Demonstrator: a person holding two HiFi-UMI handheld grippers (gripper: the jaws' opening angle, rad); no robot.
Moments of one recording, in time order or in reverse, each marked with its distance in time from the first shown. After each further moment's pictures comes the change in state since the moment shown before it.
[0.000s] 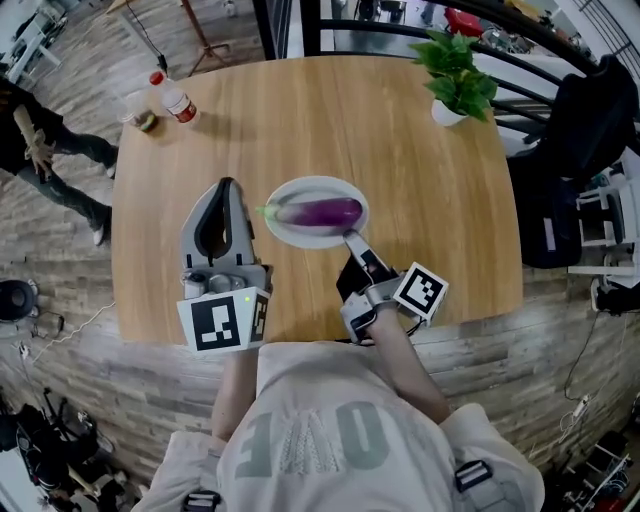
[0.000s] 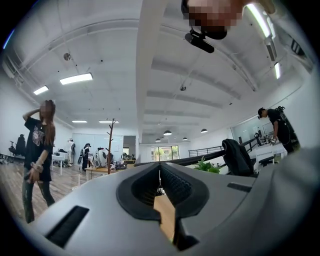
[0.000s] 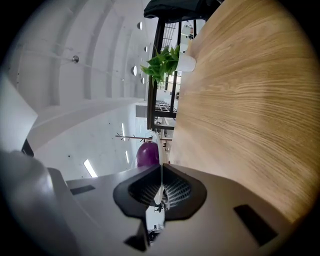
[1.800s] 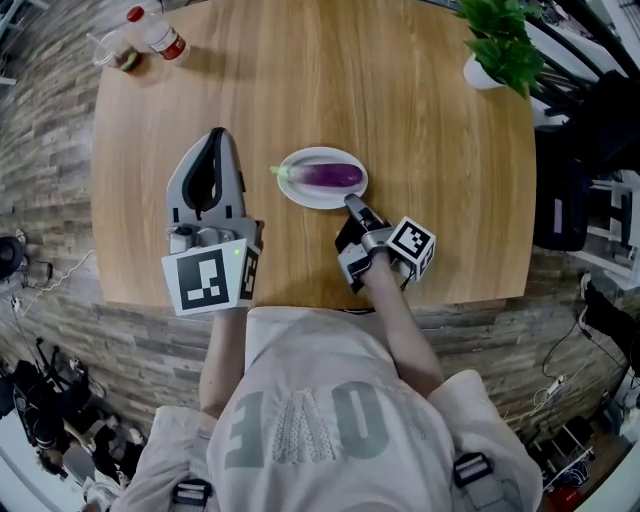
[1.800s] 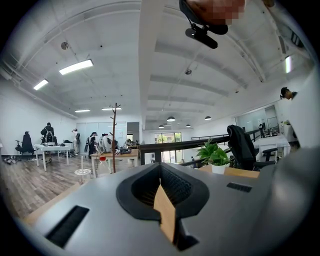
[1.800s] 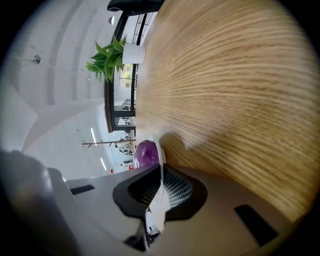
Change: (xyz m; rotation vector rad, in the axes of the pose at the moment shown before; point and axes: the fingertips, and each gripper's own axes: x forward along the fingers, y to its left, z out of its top) left arm 0.027 0.020 -0.072 -0.012 0.172 0.039; right arm 0.029 -0.141 -0.002 0.213 0.041 -0.259
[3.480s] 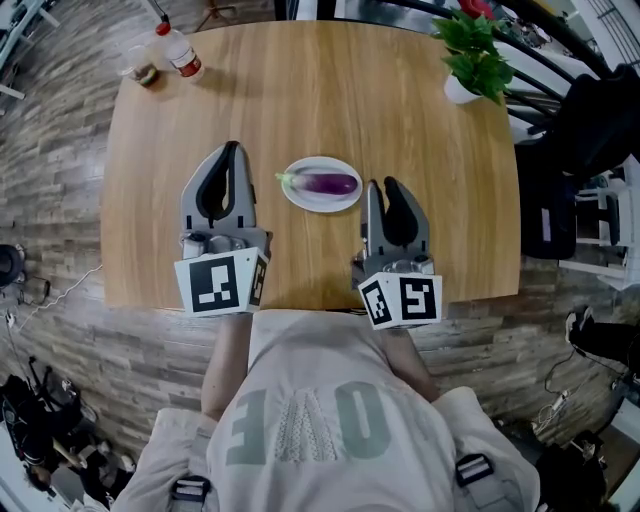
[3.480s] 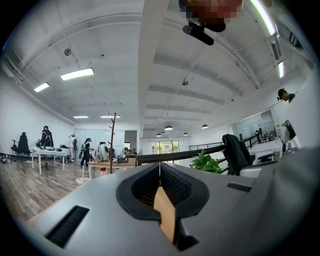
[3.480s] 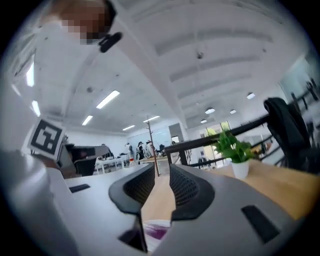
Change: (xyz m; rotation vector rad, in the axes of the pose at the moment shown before) left arm -0.046 -0.013 0.032 0.000 -0.109 -0.034; right arm -0.106 0.214 -0.031 -1.431 -0.525 0.184
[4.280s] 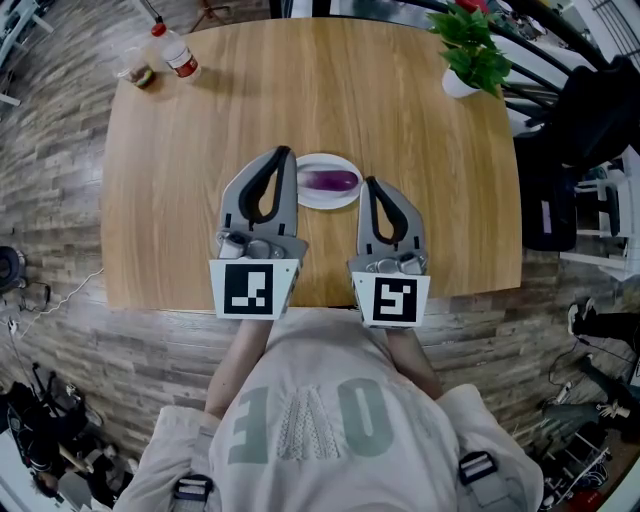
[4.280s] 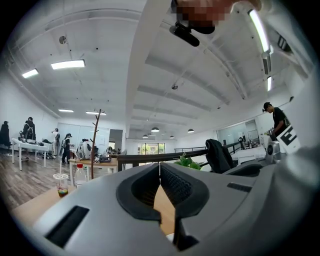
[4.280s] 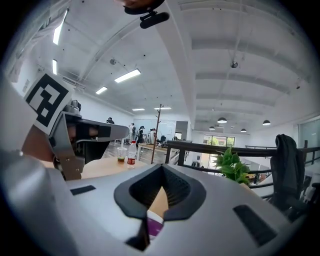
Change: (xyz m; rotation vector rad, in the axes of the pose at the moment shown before) left arm 0.004 -0.061 -0.007 -0.032 0.002 -0.183; right arm 0.006 0.025 -0.001 -0.345 0.099 -0.006
